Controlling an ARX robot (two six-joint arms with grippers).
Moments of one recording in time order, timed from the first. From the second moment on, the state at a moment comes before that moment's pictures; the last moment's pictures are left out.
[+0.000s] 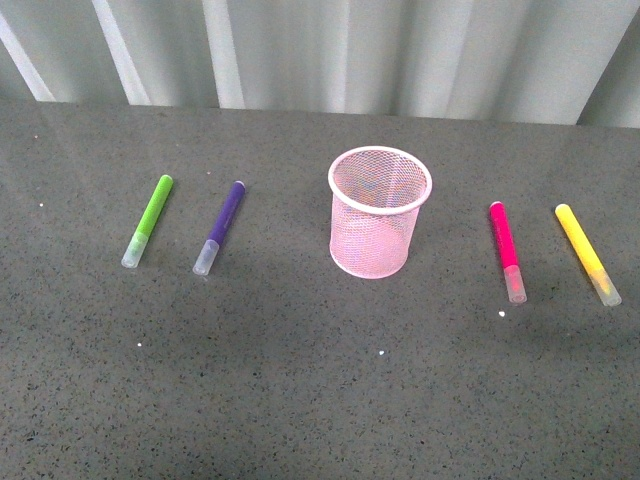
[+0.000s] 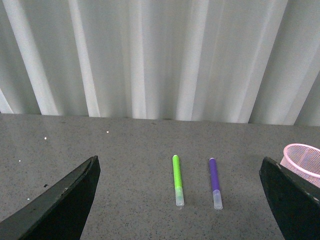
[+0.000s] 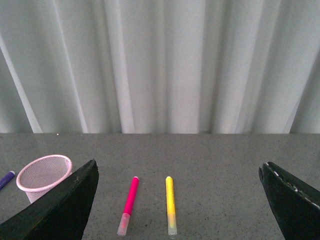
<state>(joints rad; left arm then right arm) 0.00 0.00 0.02 0.00 0.00 0.00 0.00 0.00 0.02 0.00 0.00 0.00</state>
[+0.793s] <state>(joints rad) -0.19 0.63 0.49 -0.01 -0.34 0.01 0.00 0.00 0.02 0.00 0.00 0.00</state>
